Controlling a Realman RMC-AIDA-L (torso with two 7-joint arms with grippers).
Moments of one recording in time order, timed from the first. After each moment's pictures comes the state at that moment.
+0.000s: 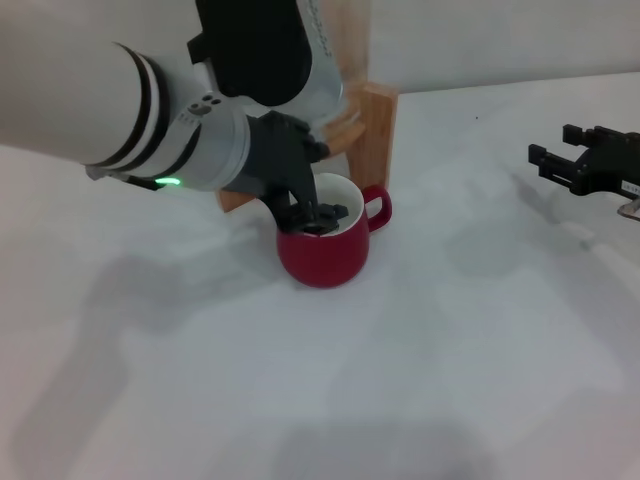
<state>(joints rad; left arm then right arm) -0.76 -2.09 1.70 1.49 -0.66 -1.27 0.89 0.45 2.01 -0.64 -0.51 1.54 1.00 -2.05</state>
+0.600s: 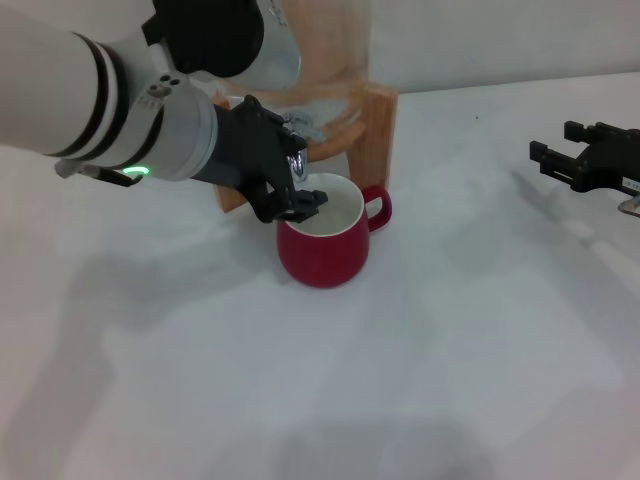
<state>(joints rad) -0.74 -2.08 1.62 1.50 -0.68 -1.30 0.89 0.45 2.01 -0.65 -0.51 1.54 1.00 -2.05</state>
